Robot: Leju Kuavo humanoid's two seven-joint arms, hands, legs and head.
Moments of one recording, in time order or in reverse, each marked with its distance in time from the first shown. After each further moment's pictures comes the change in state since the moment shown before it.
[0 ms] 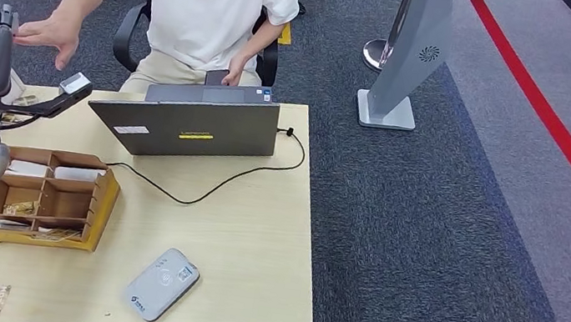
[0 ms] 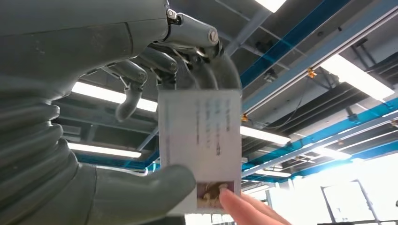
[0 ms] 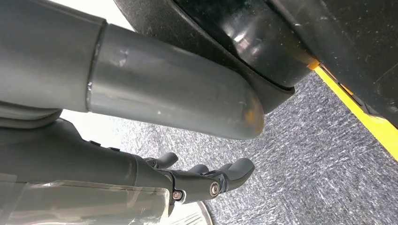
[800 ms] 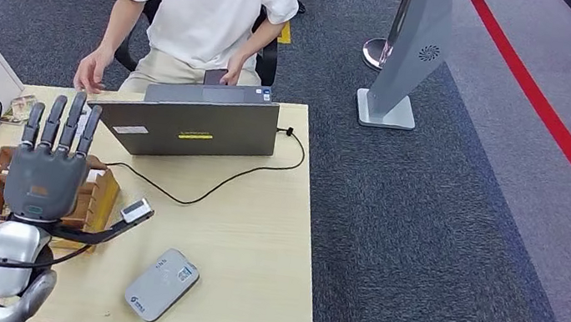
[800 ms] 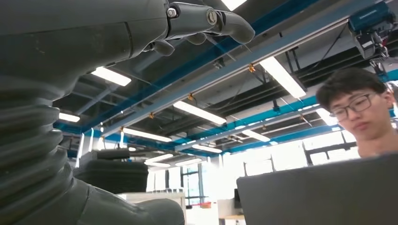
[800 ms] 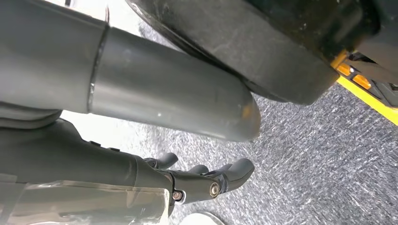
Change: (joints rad) left arm 0.637 -0.010 -0.050 -0.747 0.000 -0.144 0.020; right arm 0.041 -0.004 -0.016 0.001 -0.121 -0.068 0.006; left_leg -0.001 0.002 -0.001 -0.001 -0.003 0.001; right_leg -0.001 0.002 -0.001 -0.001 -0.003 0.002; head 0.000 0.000
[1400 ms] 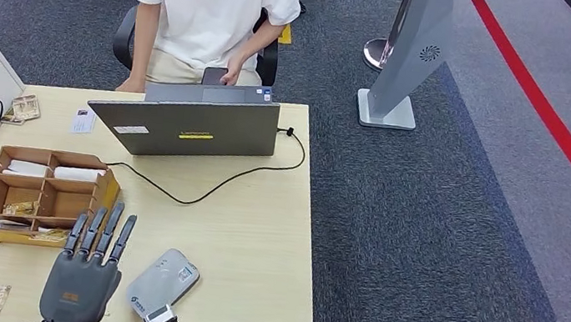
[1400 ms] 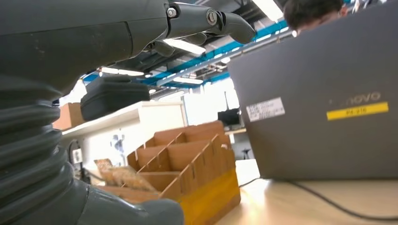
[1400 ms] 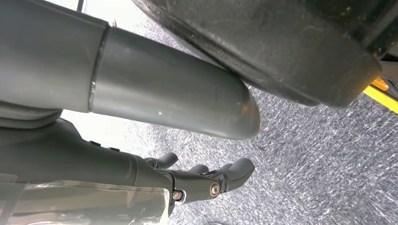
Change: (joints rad) left arm 0.379 -0.080 -0.035 -0.073 0.001 -0.002 0.025; right arm 0.014 0.000 -0.010 0.001 -0.038 -0.022 0.027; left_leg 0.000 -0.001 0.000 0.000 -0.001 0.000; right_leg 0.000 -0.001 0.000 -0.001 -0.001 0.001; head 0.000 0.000
